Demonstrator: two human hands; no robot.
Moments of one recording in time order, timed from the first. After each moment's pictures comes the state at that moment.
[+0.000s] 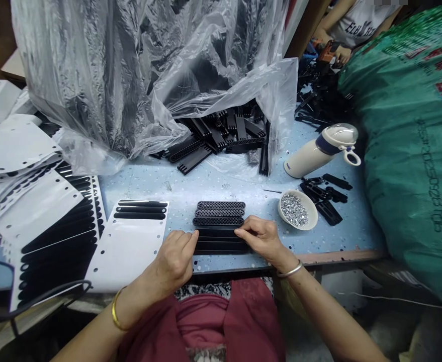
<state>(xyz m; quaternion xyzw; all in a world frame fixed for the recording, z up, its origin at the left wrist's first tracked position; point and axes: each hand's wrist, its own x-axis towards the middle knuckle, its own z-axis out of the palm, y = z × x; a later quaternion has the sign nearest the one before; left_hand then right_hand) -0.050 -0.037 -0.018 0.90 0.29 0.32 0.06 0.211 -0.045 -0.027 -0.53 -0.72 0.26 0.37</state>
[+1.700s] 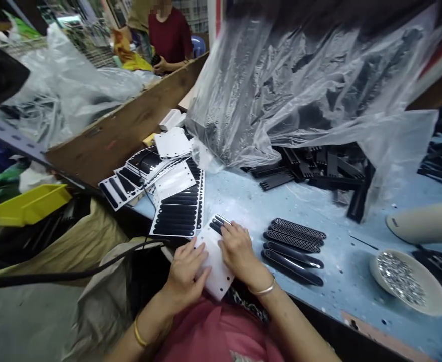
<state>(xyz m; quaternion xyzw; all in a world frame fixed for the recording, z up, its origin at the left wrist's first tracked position) -0.166 -0.153 -0.025 0.75 0.58 0.32 0.00 -0.002 -0.061 -0.020 -0.38 -0.88 0.12 0.27</state>
